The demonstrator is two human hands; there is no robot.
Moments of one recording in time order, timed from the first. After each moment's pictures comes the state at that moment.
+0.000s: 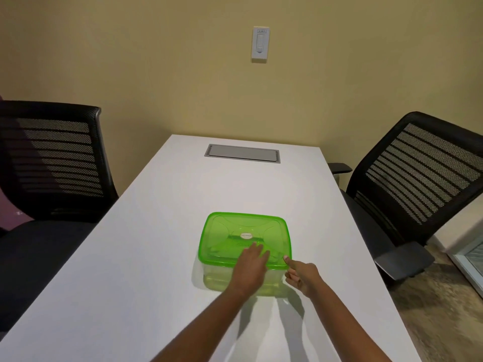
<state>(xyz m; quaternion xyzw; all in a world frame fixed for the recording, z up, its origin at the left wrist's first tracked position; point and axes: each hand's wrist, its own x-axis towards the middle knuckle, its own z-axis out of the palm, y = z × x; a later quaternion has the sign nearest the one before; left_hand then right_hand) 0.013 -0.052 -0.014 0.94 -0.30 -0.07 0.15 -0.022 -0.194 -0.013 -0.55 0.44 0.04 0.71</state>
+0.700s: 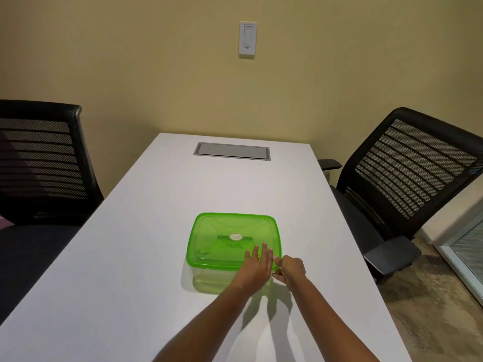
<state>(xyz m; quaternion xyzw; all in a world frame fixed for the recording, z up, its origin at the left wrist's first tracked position) 0.004 -0.079 -0.013 0.91 -0.38 0.10 -0.16 -0.005 -0.196 -0.024 -0.57 0.48 0.01 0.67</state>
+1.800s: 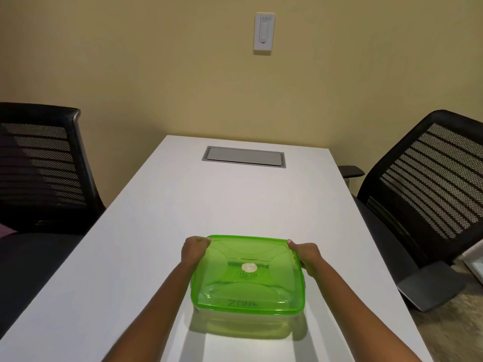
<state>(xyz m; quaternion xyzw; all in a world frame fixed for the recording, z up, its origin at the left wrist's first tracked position) 0.178 0.013 -0.022 0.84 0.15 -0.14 0.50 0.110 -0.247 -0.030 -0.71 0.40 0.04 0.58</state>
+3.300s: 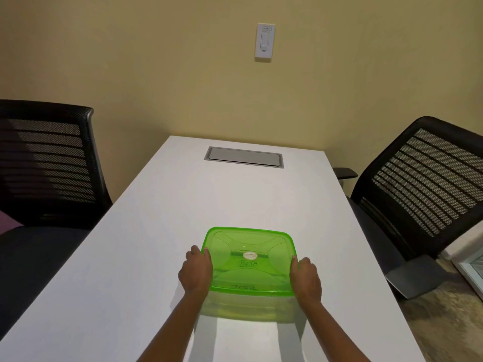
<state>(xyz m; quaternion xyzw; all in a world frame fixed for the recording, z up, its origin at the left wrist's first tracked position) 0.088 0.018 -0.022 0.97 0.12 -0.04 0.22 0.018 -0.186 -0.023 -0.87 0.39 -0.04 0.31</state>
